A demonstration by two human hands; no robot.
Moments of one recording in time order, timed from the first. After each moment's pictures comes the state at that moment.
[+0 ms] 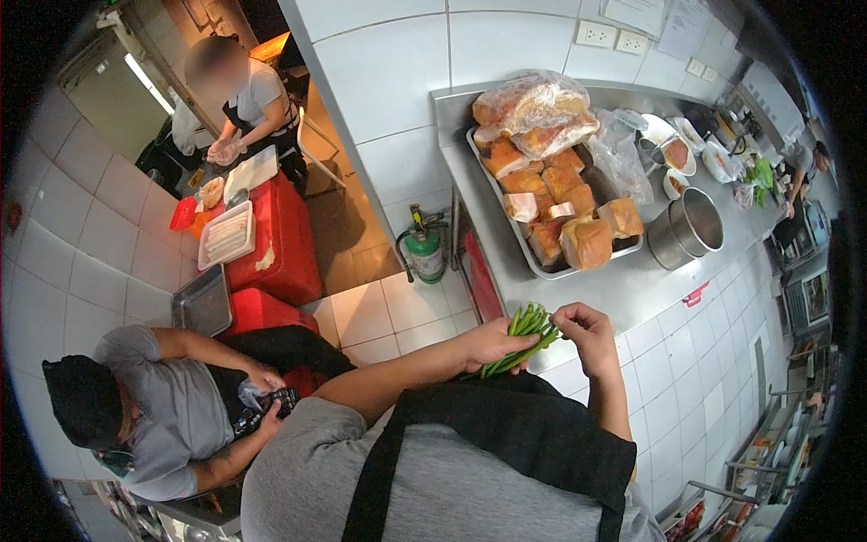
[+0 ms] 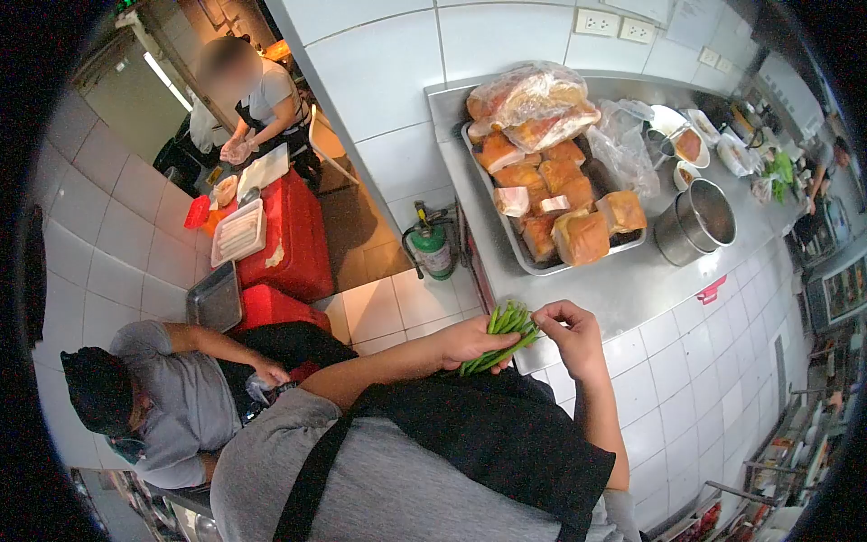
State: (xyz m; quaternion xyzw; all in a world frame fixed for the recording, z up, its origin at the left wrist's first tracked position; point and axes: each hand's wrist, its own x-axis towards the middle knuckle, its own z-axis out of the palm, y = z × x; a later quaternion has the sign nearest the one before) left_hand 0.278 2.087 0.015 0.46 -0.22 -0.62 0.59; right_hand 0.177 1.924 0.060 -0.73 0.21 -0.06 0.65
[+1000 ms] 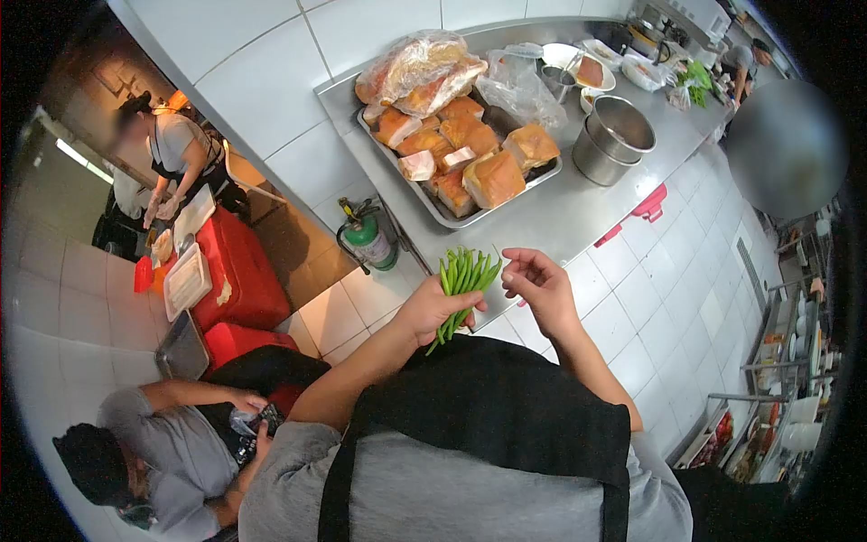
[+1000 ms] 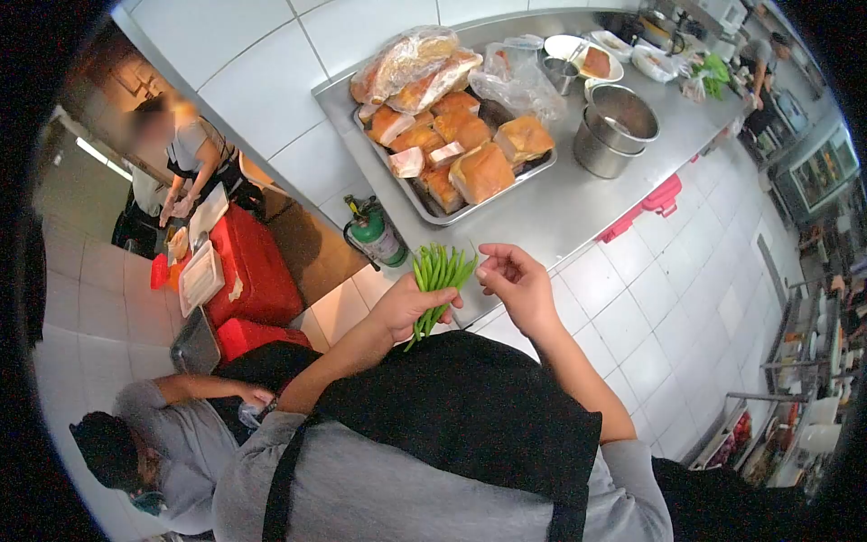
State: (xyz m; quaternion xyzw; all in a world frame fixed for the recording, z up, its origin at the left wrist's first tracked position) left_hand 0.249 2.064 0.031 0.48 -0.14 -0.58 0.64; right_hand 0.128 1.915 0.062 -0.61 0.21 -0.17 0.74
